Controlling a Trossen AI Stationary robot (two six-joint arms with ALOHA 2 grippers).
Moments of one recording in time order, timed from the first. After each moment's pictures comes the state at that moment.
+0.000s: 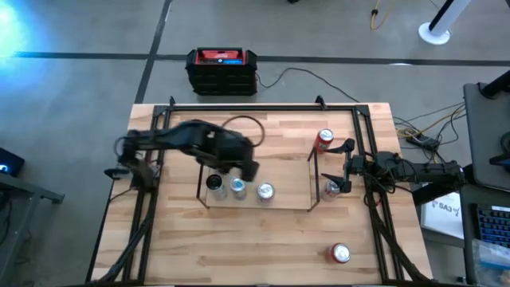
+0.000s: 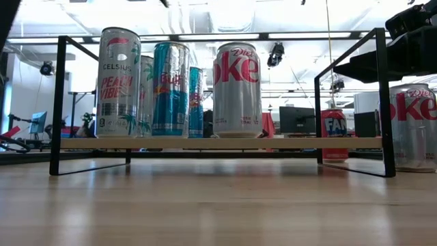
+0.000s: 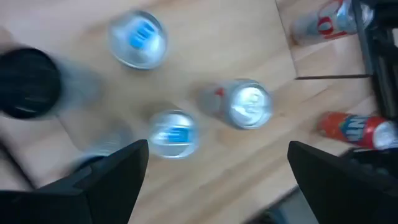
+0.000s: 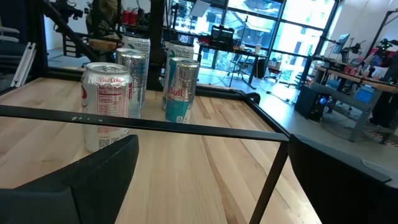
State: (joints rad) left arm -0.12 1.85 2.22 -1.57 -0.11 -1.24; right arm -0.01 0.05 0.03 -0.02 0.13 -0.18
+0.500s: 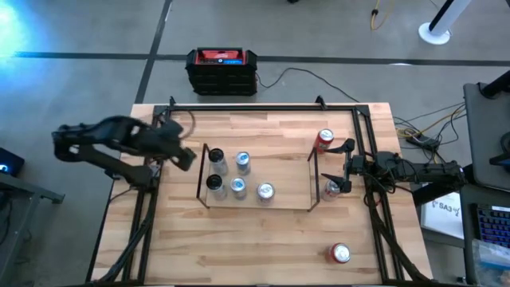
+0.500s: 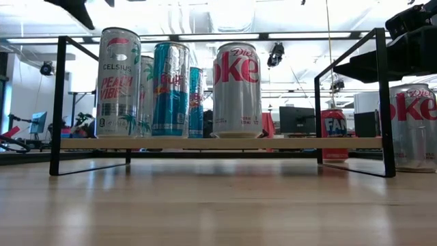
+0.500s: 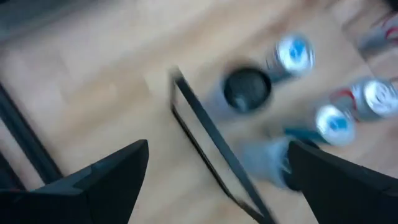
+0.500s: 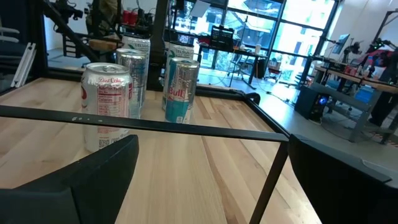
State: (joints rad) left arm -0.12 1.11 1.45 -1.45 -0.39 -1.01; right arm -0.01 0.05 0.03 -0.02 0.13 -0.18
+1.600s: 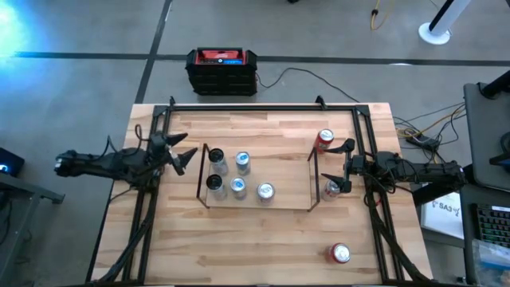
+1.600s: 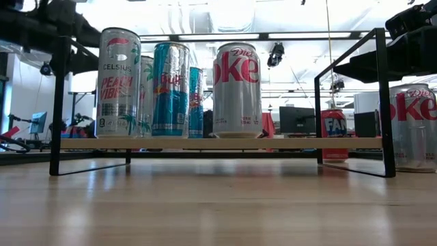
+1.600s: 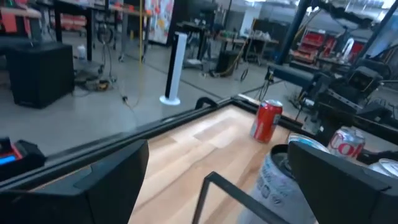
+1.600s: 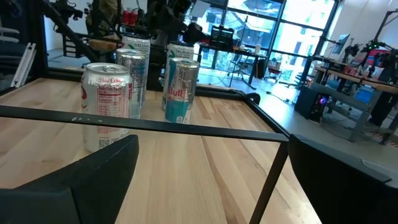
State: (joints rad) left arm -0.12 0.18 0.26 -0.15 -0.73 -0.28; right arm -0.01 0.05 0.03 -0.02 0.13 -0.18
